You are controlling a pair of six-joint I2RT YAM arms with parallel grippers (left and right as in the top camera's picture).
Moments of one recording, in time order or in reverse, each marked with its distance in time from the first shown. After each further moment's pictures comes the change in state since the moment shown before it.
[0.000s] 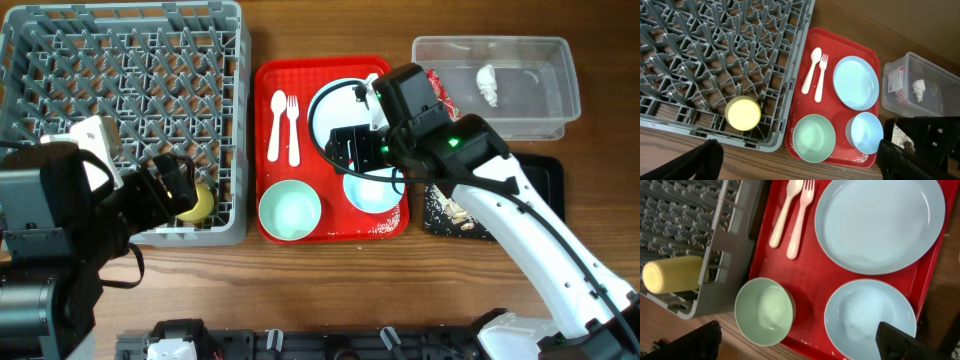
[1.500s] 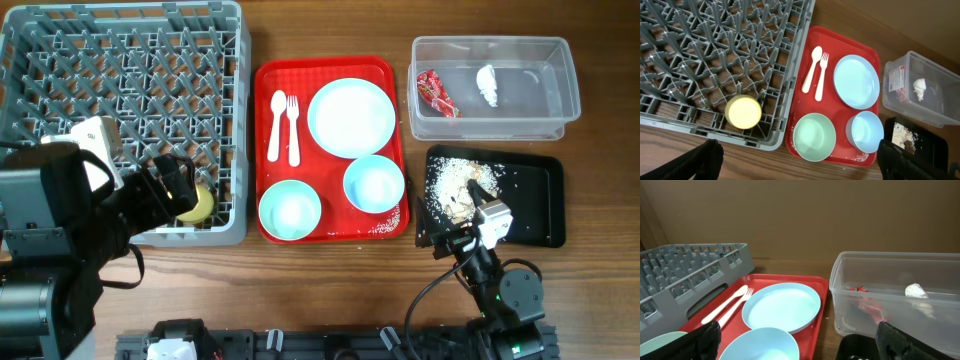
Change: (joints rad) left arm 0.000 0.001 0.000 -0.007 0.000 0.000; right arm -0.274 -1.469 -1.361 0.882 0.118 -0.251
